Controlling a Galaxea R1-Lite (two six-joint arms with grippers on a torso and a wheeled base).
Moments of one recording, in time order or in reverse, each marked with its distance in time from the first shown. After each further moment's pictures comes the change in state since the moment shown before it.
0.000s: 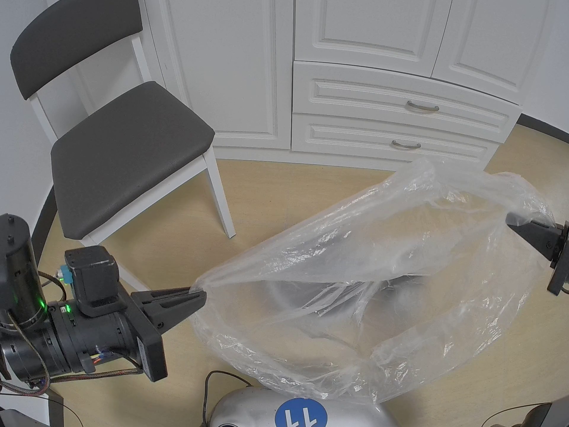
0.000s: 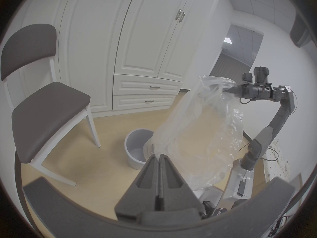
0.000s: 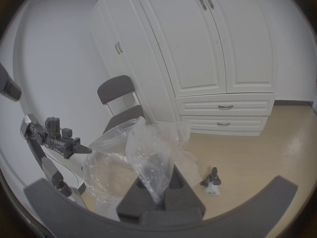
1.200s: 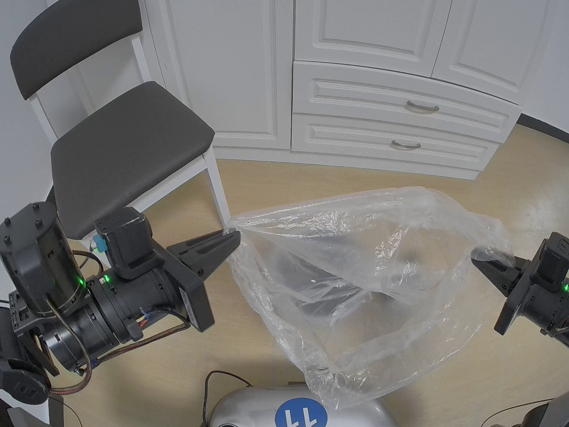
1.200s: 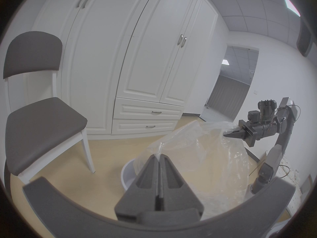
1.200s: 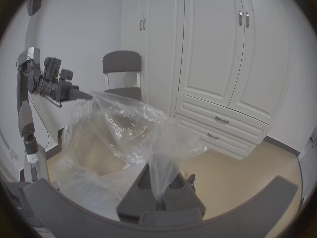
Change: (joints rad) left arm 0.027 0.223 0.055 -0.553 0.000 0.001; right arm 0.112 0.127 0.259 -0.358 -0.197 -0.341
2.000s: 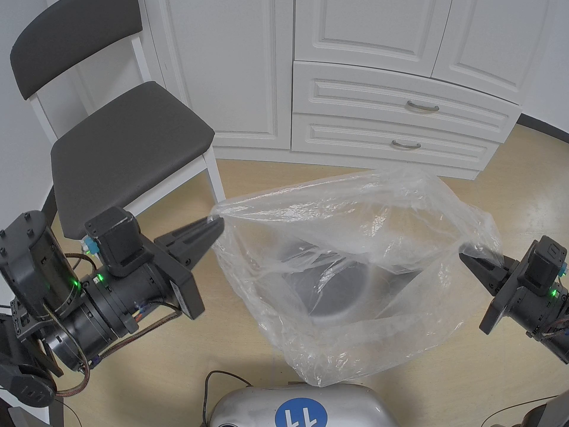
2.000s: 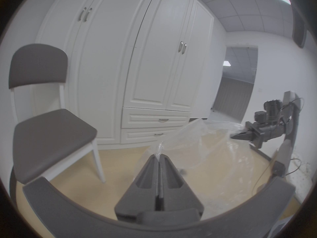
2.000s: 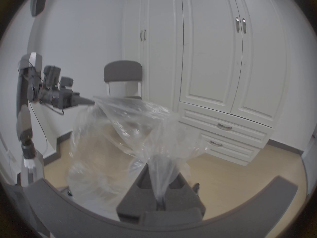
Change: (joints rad) left arm 0.034 0.026 0.065 -0.173 0.045 0.074; right arm 0.023 0.093 0.086 -0.264 -0.011 -0.018
